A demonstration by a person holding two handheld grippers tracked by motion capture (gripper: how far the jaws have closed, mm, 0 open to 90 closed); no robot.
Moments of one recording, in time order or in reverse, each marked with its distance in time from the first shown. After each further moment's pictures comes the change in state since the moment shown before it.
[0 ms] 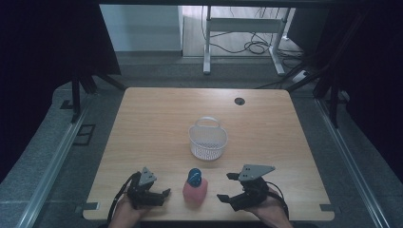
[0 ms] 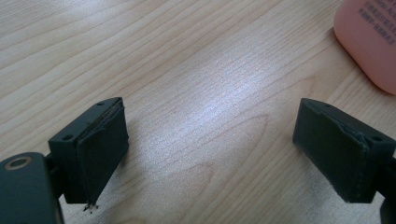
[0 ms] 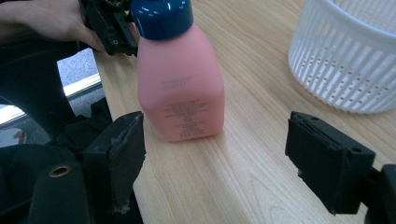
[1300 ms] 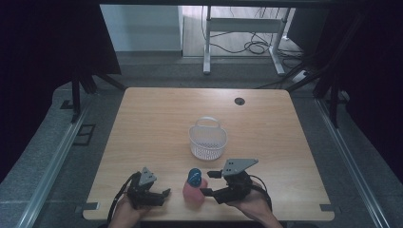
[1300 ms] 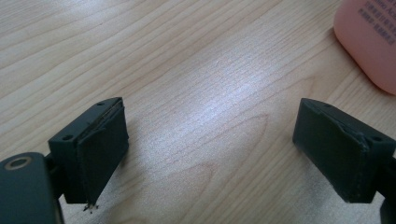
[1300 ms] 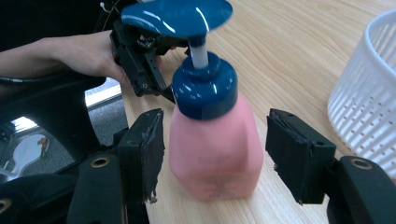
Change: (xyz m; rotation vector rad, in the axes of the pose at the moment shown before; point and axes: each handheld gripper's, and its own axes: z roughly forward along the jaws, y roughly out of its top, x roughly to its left) left arm 0.000 0.000 0.000 0.002 0.000 0.001; right arm 0.013 0.038 0.027 -0.042 0.087 -0.030
